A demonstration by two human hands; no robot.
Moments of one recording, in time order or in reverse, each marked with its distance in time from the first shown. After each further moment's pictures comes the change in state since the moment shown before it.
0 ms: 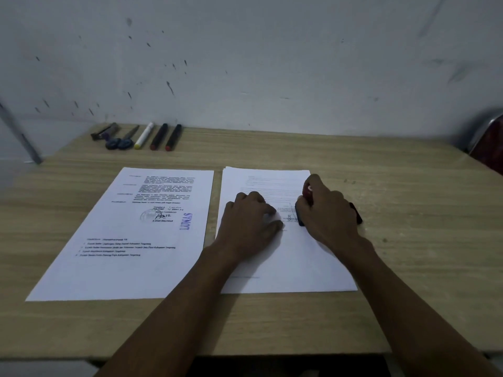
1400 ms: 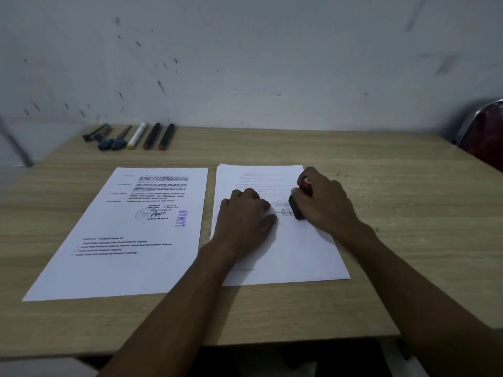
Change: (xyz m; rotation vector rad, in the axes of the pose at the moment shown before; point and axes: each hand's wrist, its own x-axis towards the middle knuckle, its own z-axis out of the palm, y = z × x) left_hand -0.003 0.002 0.004 0.068 0.018 0.005; right_hand 0.002 0.005 -0.011 0.176 -0.064 0.041
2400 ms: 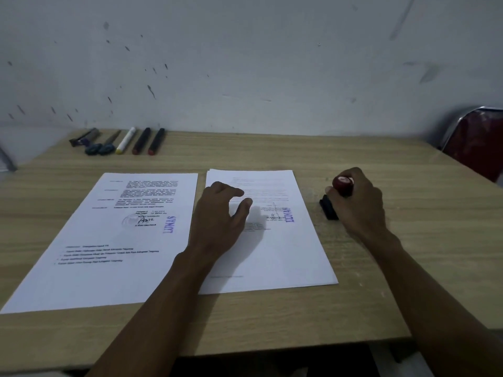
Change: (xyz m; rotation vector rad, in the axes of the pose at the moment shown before) left_hand 0.000 -0.018 -0.008 -0.345 0.324 -0.046; right_hand 0.005 0.060 -0.032 0.118 0.286 0.172
